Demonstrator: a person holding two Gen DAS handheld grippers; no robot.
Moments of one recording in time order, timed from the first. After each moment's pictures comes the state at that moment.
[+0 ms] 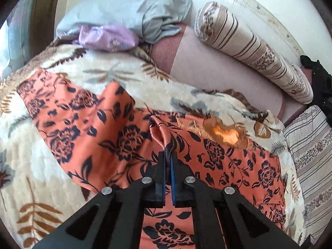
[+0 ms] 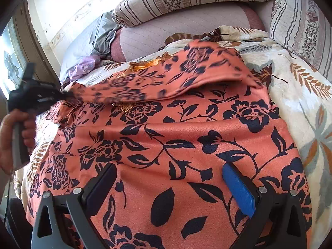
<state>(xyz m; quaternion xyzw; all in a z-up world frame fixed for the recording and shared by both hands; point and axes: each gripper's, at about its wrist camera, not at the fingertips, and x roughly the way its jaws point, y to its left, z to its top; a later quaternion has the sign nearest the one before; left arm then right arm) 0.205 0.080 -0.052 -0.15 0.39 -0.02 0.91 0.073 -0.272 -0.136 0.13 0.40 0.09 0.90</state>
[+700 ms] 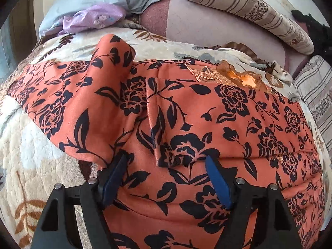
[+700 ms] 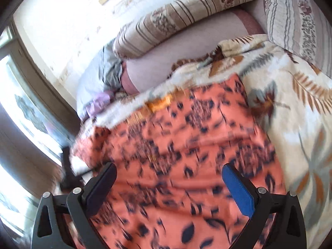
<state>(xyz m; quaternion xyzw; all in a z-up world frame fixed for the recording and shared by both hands) 0.193 0.080 -0.117 -0.04 0.45 -0.05 0.89 0.127 -0.328 -0.051 0.28 0.35 0.14 0.88</state>
